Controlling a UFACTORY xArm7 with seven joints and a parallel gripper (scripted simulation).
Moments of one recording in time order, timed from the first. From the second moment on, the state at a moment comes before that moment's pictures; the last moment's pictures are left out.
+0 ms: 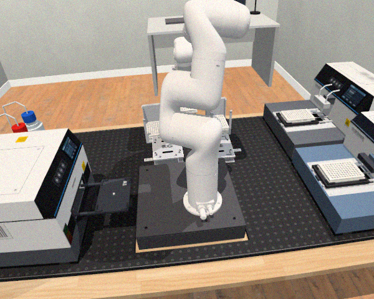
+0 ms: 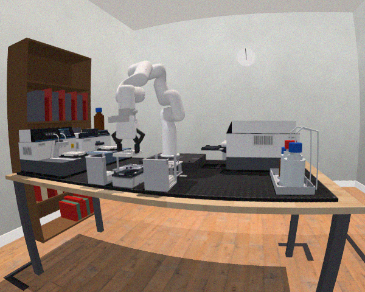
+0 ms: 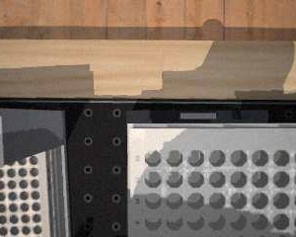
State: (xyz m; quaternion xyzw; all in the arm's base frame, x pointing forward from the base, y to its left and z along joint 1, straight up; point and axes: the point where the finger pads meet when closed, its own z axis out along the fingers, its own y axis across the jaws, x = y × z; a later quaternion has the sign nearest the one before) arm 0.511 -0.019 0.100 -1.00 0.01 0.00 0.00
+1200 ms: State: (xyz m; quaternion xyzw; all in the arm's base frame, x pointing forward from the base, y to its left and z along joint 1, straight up) arm 0.511 -0.019 0.143 -1.00 0.01 0.00 0.00
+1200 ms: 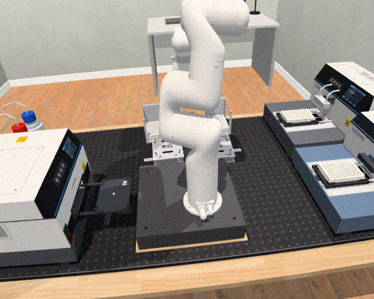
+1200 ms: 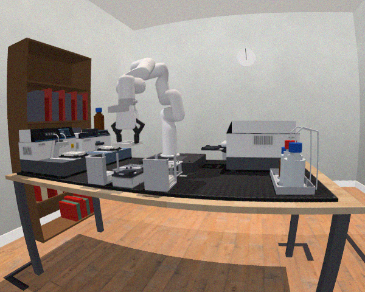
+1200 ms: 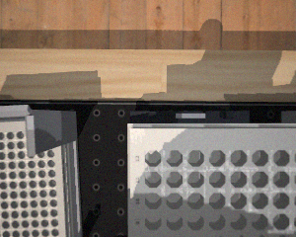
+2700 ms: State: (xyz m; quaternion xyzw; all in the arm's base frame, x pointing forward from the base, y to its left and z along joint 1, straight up) arm 0.488 -0.002 0.171 -1.00 -0.04 0.00 0.00
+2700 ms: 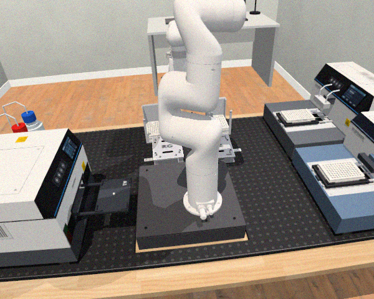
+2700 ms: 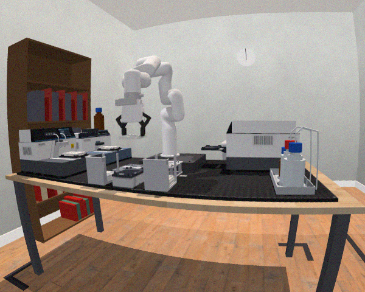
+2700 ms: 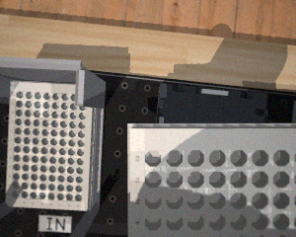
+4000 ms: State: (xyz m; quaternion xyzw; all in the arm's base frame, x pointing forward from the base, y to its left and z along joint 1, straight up) arm 0.410 0.059 0.170 -0.97 -0.24 0.00 0.00
